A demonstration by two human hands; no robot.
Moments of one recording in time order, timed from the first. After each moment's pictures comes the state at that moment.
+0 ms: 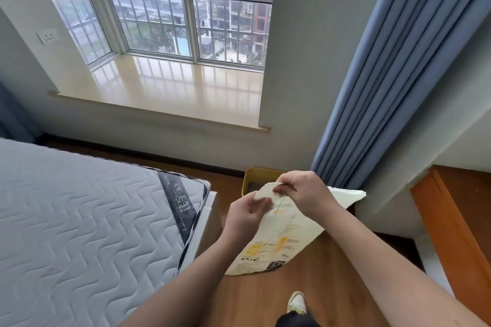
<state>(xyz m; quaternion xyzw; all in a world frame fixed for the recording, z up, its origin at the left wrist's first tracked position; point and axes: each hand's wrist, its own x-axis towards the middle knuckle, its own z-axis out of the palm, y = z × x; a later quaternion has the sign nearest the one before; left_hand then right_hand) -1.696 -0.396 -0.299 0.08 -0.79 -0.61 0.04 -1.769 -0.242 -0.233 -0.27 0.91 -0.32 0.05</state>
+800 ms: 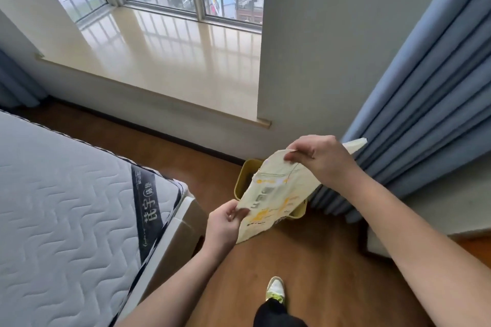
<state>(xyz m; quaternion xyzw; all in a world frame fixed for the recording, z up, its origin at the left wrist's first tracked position) -1.938 -0.346 -0.403 0.25 -0.80 -0.54 0.04 -2.109 -0.173 -0.262 -0.39 0.85 -0.35 0.06</state>
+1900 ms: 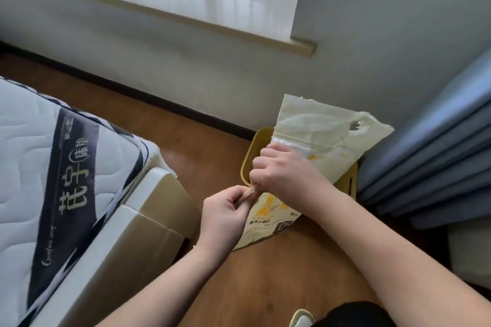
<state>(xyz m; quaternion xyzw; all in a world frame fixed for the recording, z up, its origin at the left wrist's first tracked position) -1.998 -0.411 -0.751 0.23 -0.79 -0.56 0.13 -2.128 -0.308 -0.708 -0.62 0.77 -0.04 -0.09</state>
